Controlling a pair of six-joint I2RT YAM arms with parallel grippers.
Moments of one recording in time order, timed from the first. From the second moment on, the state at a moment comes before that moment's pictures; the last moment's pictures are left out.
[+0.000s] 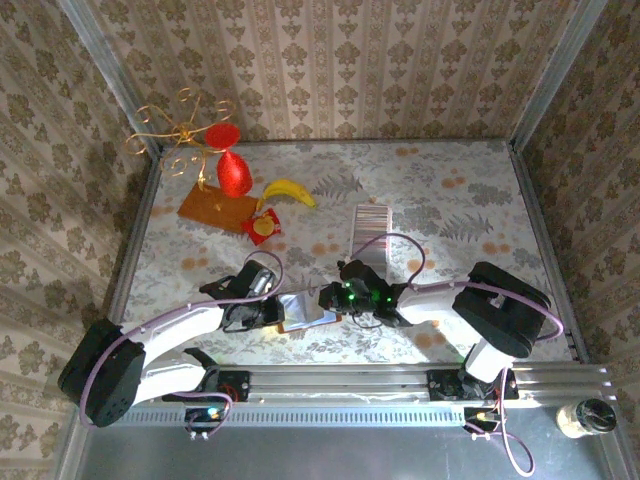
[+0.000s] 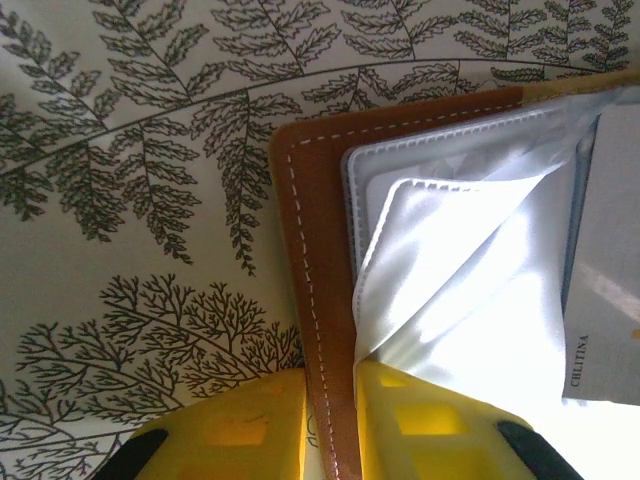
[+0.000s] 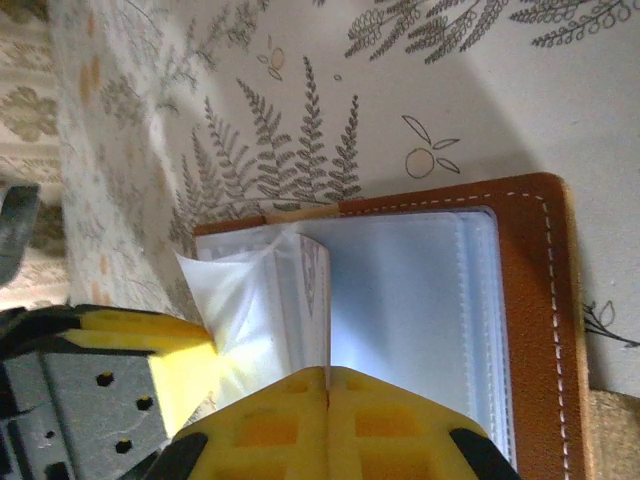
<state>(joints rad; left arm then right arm) -0.69 1.15 0.44 -0.47 0.19 -0.75 0.90 1.64 0.59 0.38 -0.16 1.11</state>
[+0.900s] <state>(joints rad) -0.69 1.15 0.44 -0.47 0.19 -0.75 0.97 1.69 0.59 0.52 -0.06 1.24</state>
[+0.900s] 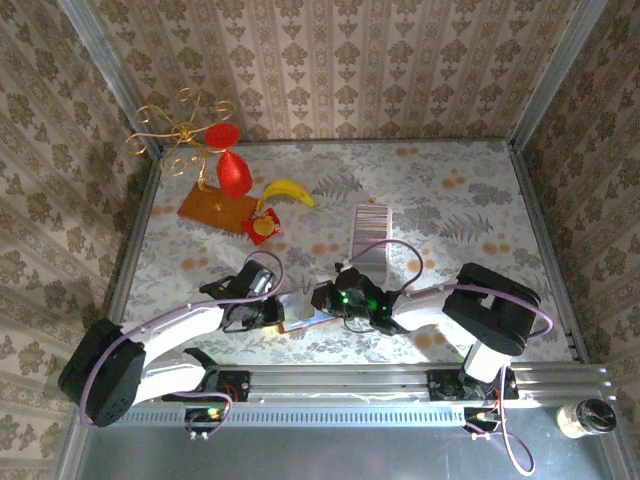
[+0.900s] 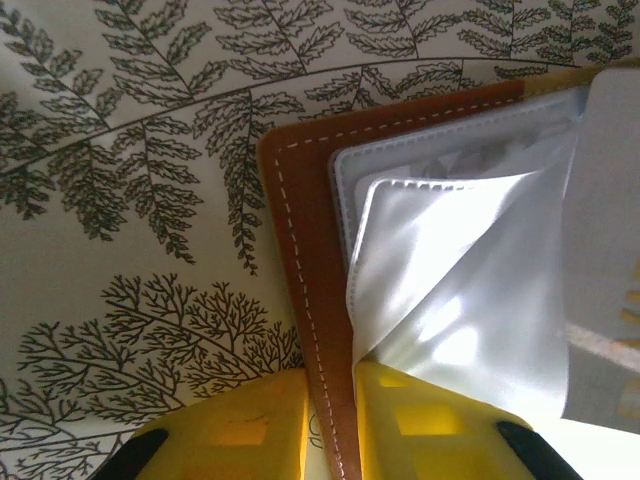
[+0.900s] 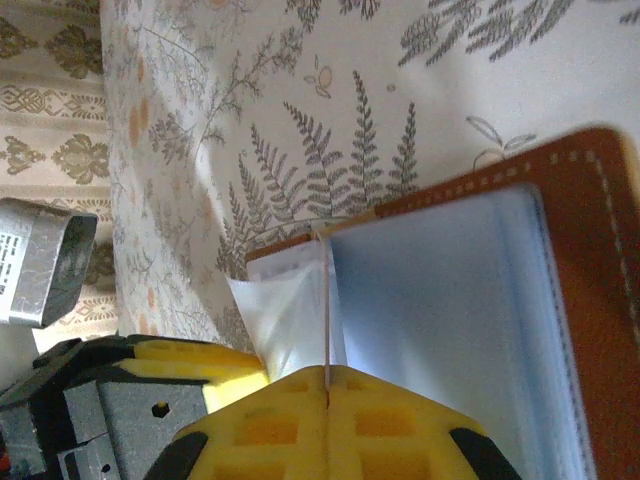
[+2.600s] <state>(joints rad) -0.63 1.11 0.44 -0.54 0.19 -0.71 0.88 1.69 0.68 0.33 -0.22 1.09</state>
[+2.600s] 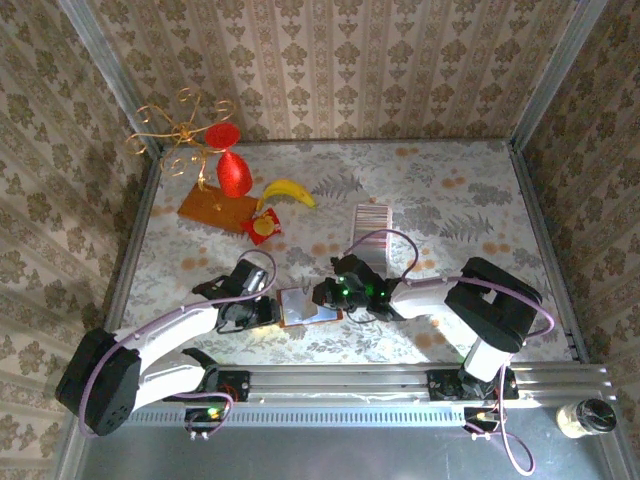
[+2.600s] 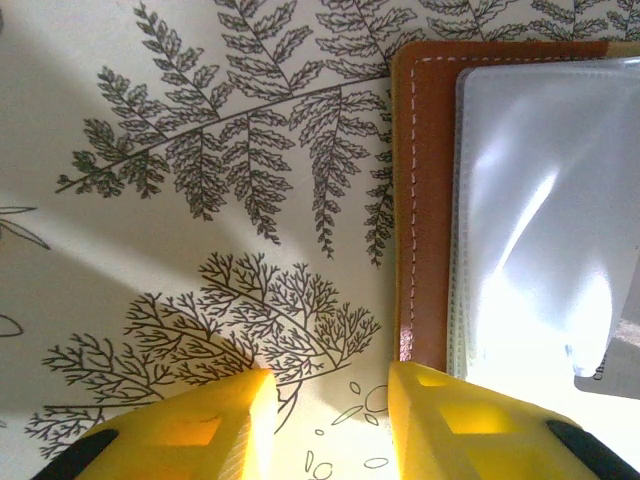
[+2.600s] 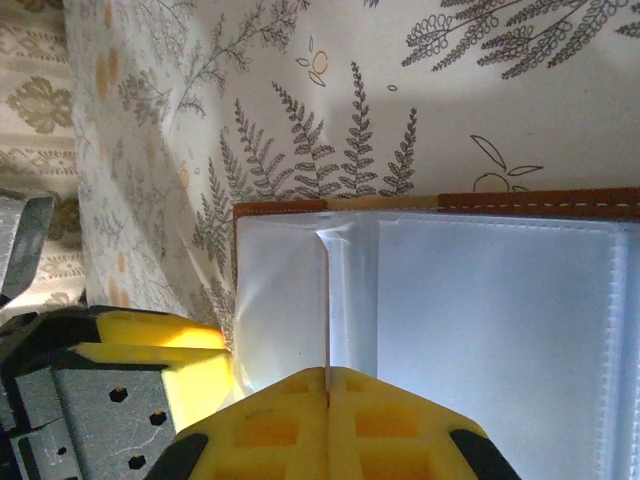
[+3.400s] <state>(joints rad) -0.63 1.11 0.48 -0.55 0.25 -0.69 0.82 1.75 0.79 0.21 -0.35 0.95</state>
